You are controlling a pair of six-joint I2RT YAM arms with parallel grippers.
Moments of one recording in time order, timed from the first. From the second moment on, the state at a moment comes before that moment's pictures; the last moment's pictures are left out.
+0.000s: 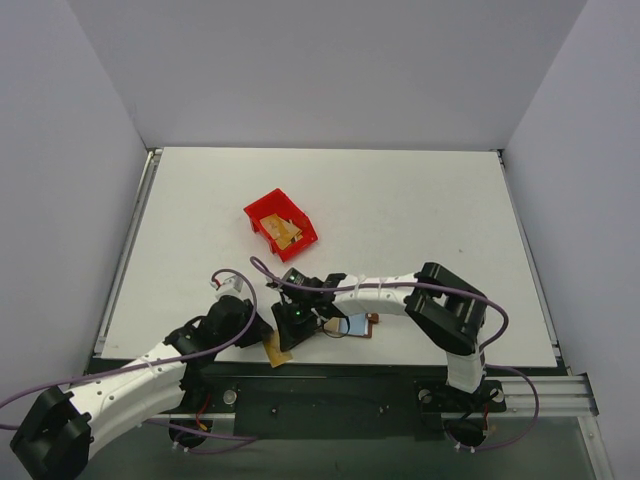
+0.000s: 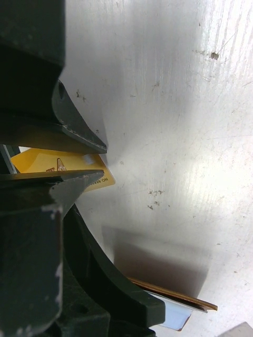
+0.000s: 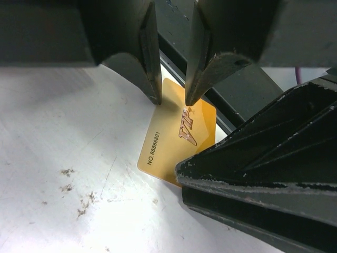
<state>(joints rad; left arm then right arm) -0.73 0.76 0.18 -0.20 -0.10 -0.99 1.10 1.90 1.10 -0.27 -0.32 0.61</state>
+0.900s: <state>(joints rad) -0.75 0.75 0.18 -0.22 -0.12 -1.00 1.12 1.90 1.03 -0.14 -0.47 0.62</state>
